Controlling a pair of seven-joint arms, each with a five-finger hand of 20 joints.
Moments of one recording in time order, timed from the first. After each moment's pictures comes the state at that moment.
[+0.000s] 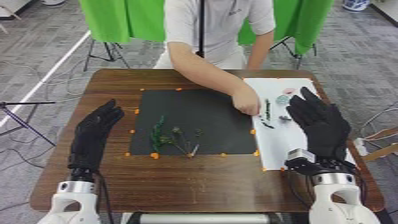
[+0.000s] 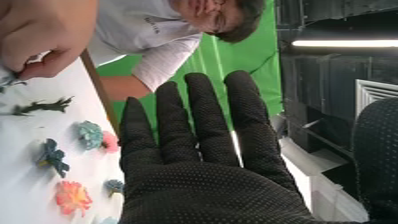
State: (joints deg) left arm 121.0 -79.5 -98.5 -117.7 61.9 -4.6 13.0; right arm -119.1 -77.6 95.9 -119.0 -61.6 2.3 -13.1
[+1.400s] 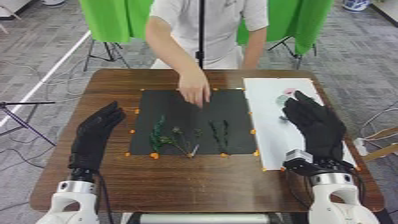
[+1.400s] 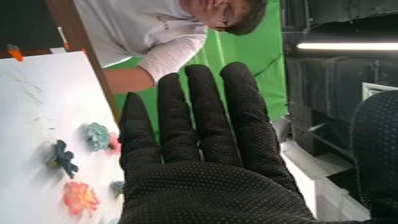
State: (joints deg) left arm 120.9 -80.0 -99.2 -117.8 62.0 -5.7 10.9; right arm -119.0 -77.5 95.7 -118.9 -62.0 1.8 -11.6
